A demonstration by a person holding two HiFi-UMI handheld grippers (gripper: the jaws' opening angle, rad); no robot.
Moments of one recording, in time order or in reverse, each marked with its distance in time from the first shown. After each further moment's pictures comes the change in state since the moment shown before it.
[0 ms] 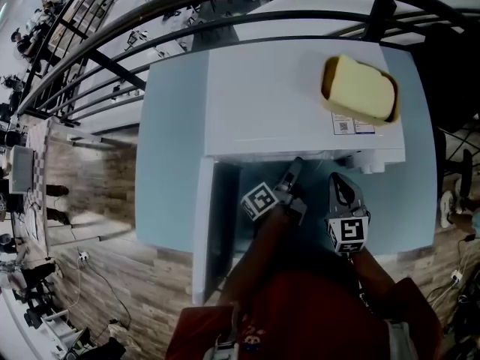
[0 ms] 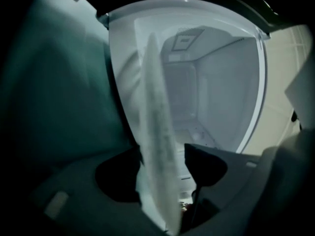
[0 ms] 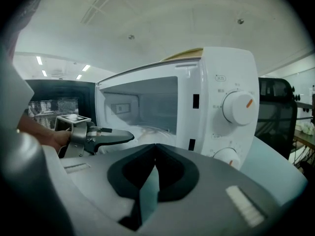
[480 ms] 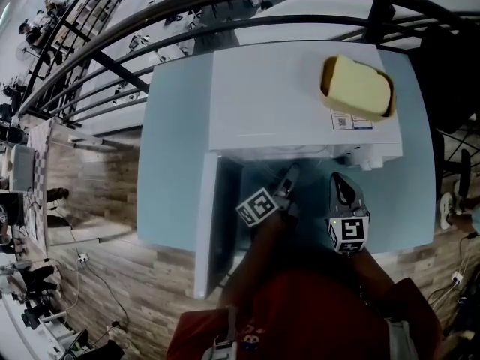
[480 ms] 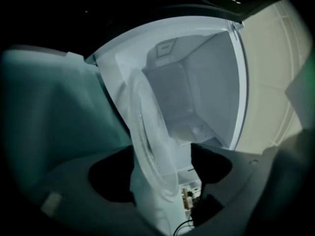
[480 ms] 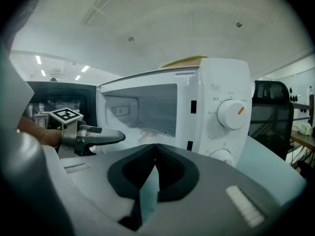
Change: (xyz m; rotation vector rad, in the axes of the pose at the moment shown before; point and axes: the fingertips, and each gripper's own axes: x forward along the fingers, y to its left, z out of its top) left arm -0.032 -0.010 0.002 0.216 0.009 0.082; right arm -0.015 0.004 0.006 -0.006 -0.021 -0.021
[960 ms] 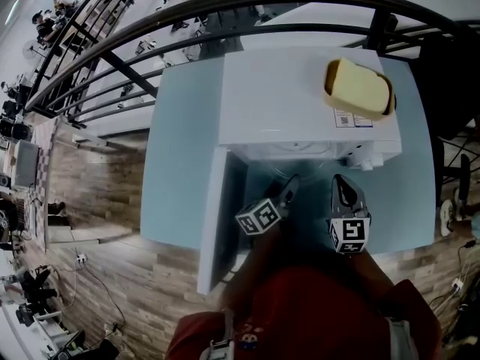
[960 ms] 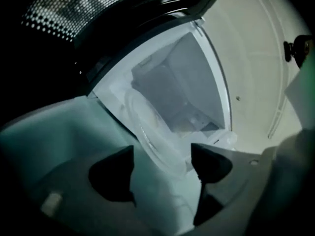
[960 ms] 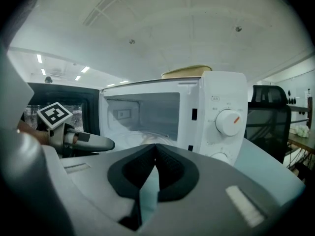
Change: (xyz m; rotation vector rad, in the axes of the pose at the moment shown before) left arm -0.044 -0.008 -0.002 0.269 0.034 0.072; right arm -0.017 0.013 0.014 -0.013 -0.027 -0.012
